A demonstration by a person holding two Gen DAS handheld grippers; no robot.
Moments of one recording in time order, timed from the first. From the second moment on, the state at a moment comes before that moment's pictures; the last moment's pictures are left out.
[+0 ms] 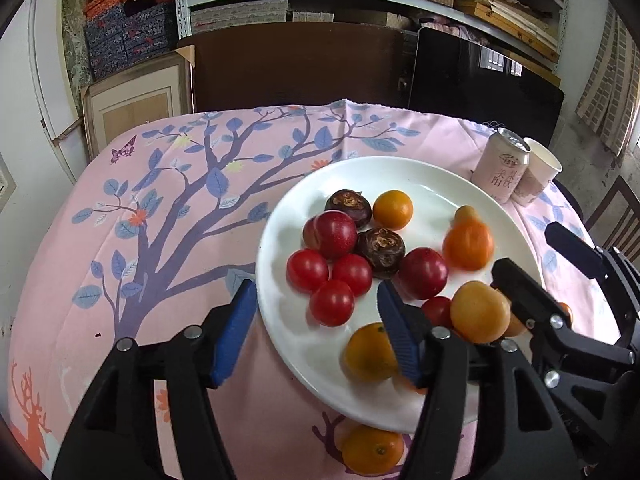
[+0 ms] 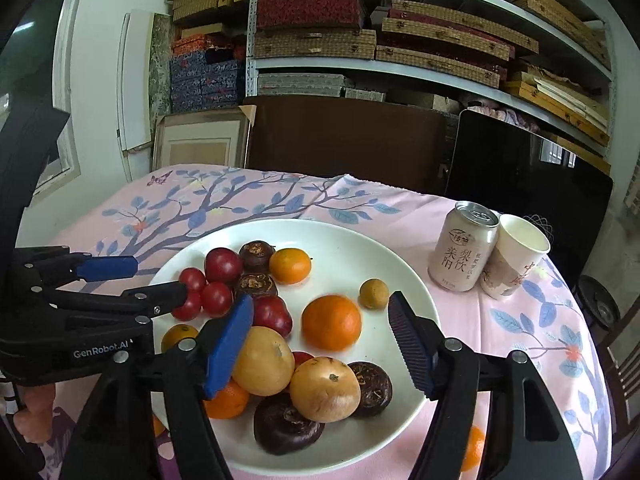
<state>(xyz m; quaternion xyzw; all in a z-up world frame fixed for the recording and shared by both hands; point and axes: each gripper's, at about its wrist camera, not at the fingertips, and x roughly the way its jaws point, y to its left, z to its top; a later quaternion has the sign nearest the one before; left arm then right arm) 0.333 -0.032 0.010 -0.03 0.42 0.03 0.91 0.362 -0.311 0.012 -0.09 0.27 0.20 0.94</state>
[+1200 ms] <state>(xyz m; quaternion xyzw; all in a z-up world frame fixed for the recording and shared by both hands) 0.214 -0.042 -0.019 -0.06 0.42 0.02 0.90 0.350 -0.402 -0.044 -0.10 0.40 0.06 0.91</state>
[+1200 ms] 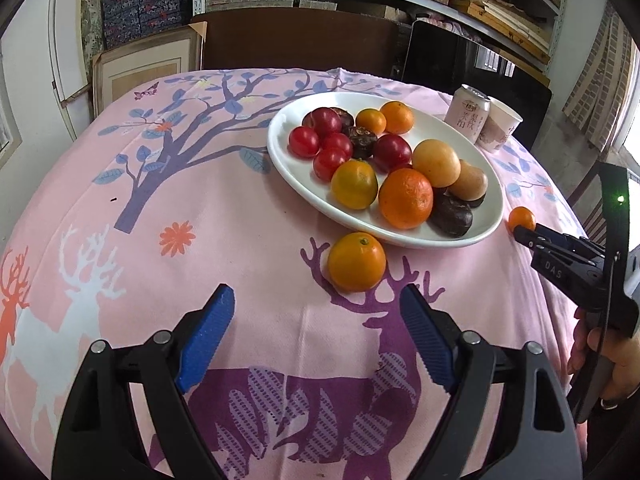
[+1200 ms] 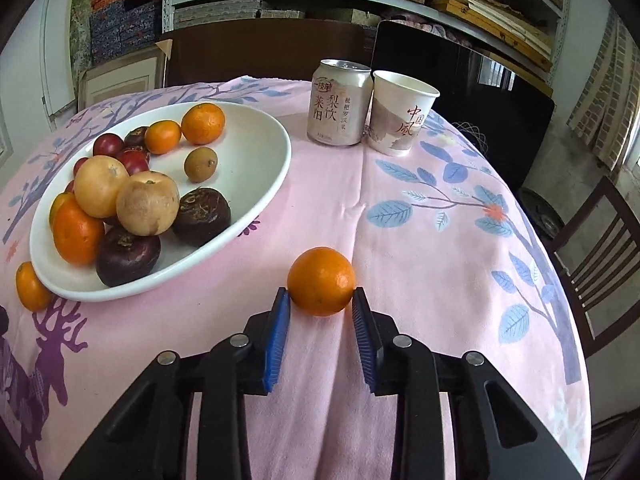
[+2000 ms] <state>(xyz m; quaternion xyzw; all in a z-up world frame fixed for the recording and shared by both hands) 0.263 -0.072 -0.045 -0.01 0.44 0.02 0.90 0.260 -0.413 -0.013 0.02 0.40 0.22 0.89</state>
